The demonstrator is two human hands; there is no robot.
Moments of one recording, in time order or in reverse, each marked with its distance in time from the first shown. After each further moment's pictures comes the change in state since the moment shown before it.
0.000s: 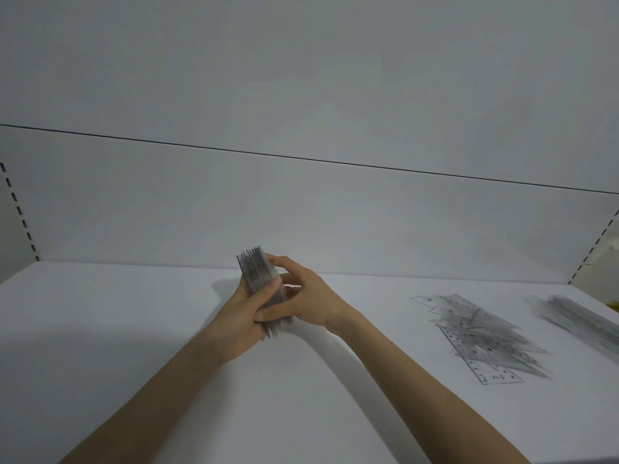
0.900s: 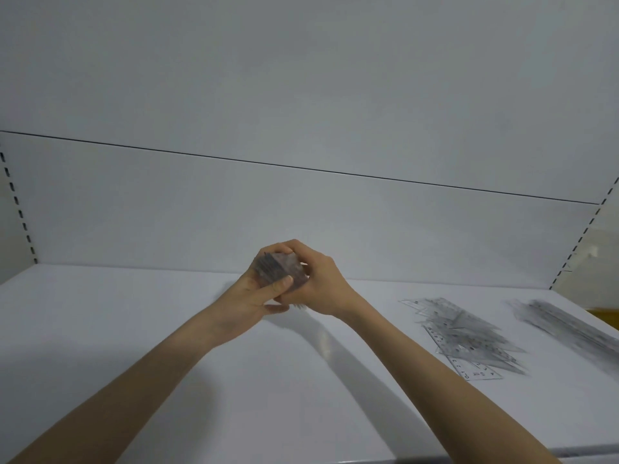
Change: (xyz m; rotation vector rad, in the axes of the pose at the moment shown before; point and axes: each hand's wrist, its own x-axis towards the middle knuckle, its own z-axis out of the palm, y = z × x) left_hand -0.003 0.026 0.014 0.331 -0.159 0.026; right_hand -0.019 -0.031 -0.020 -0.273 0.187 -0.254
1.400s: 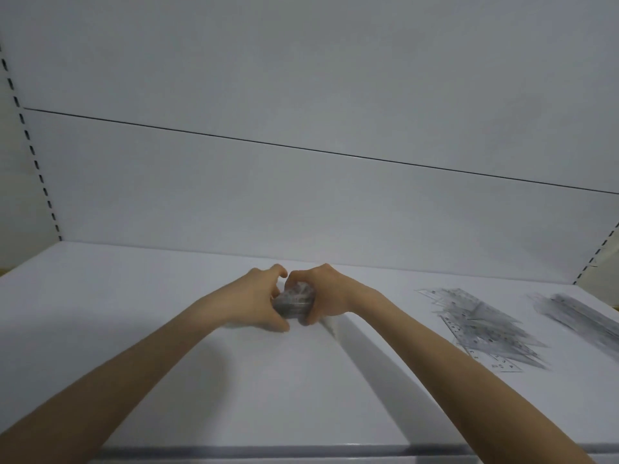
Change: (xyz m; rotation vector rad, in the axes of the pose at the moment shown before) left_hand -0.008 -0.005 -0.023 1.084 -0.015 -0.292; right_hand 0.011 0.036 0.013 -0.606 -0.490 0.242
